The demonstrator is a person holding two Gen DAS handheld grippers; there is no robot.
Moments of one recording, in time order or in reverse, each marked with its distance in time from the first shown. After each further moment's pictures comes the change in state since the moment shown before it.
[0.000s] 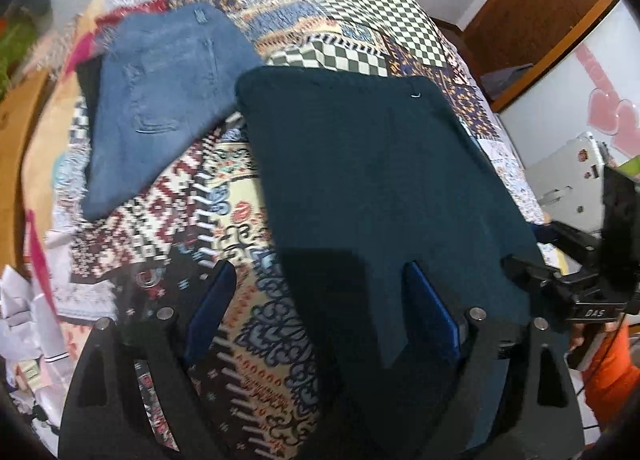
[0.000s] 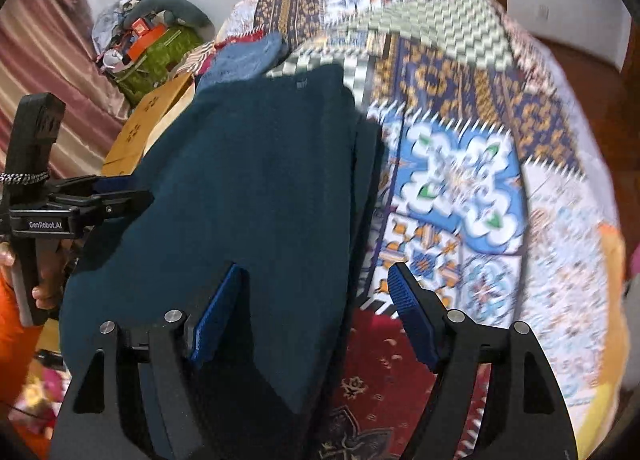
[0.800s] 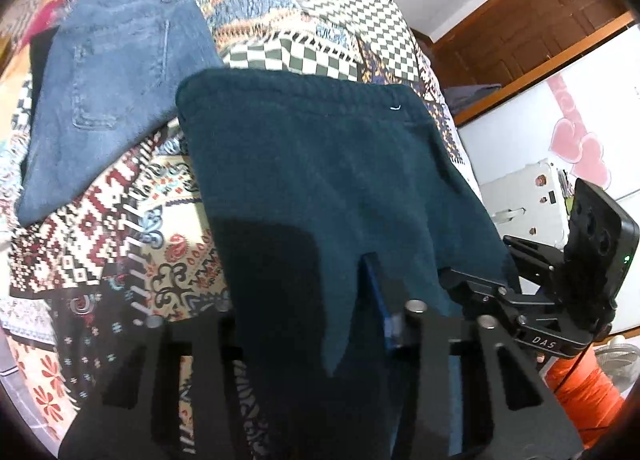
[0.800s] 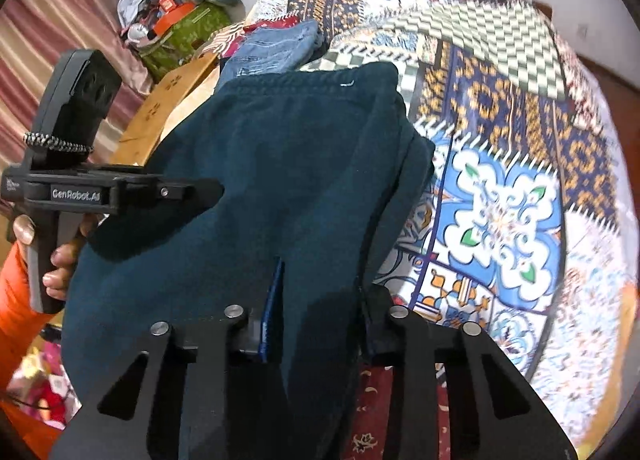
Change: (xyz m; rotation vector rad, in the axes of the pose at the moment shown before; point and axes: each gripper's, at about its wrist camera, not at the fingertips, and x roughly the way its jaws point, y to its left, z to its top) left arm 0.017 -0.002 0.025 -0.065 -0.001 -0.190; right arm 0.020 0.037 0.027 -0.139 0.039 0.026
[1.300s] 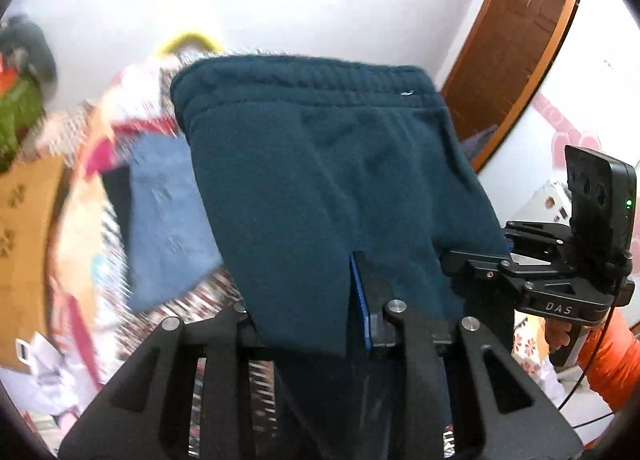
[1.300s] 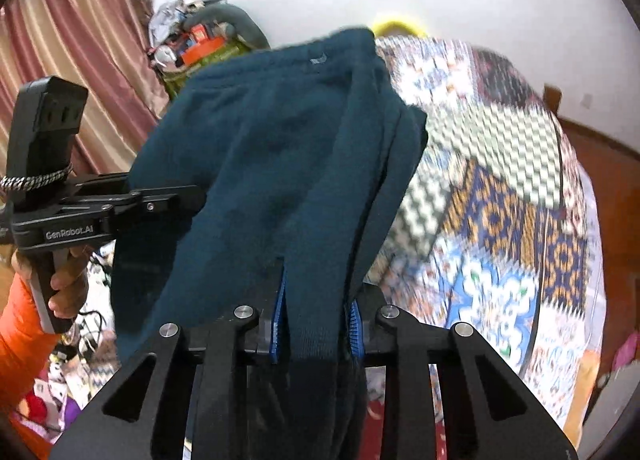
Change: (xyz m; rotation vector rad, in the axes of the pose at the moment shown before) left arm -0.146 -0.024 -0.006 0.184 -0.371 0.153; right arm -0.049 0.054 0.053 -0.120 -0.199 -0.015
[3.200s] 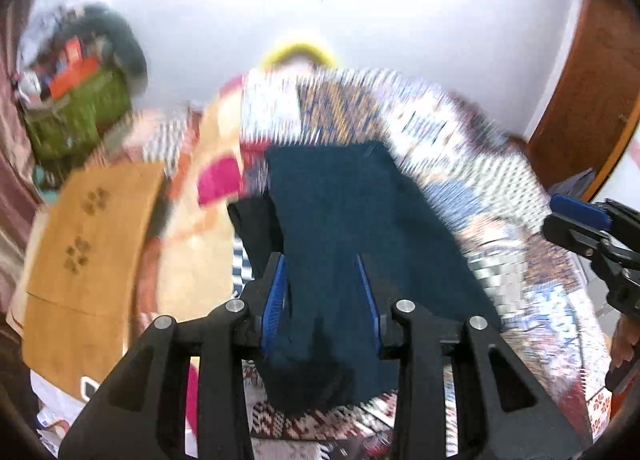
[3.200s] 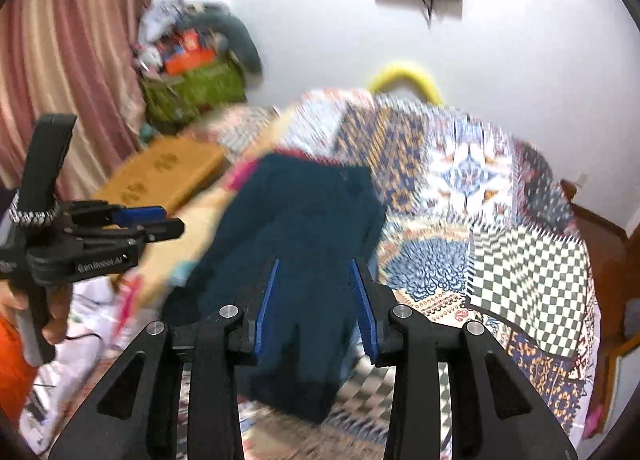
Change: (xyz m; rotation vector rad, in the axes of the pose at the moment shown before) left arm 0.010 0.149 0.039 -0.100 -0.096 0.306; right arm 0.092 0.064 0.110 -0.141 -0.131 -0.135
